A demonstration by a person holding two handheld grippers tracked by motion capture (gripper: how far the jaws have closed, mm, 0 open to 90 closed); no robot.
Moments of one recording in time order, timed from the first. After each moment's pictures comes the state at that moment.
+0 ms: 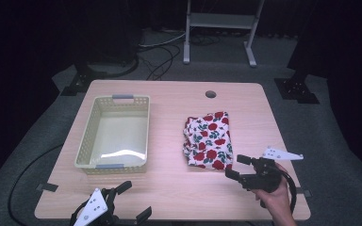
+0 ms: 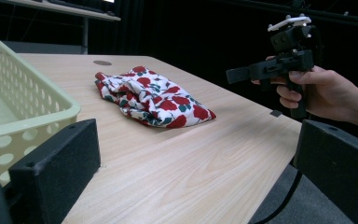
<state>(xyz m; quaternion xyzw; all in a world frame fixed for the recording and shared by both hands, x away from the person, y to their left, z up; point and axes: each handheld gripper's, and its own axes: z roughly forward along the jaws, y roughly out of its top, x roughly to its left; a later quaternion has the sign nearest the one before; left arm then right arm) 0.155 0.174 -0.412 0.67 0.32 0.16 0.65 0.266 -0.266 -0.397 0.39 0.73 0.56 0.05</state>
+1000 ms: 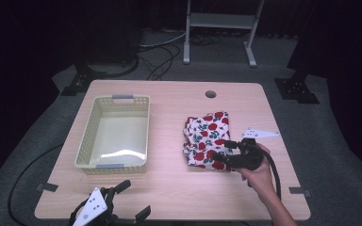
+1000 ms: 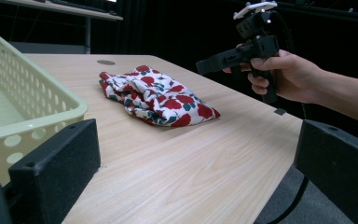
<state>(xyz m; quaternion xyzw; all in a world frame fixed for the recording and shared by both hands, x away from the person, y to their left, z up) 0.157 0.177 -0.413 0.67 0.32 0.17 0.64 0.324 -0.232 -0.392 0.39 0.75 0.53 0.04</state>
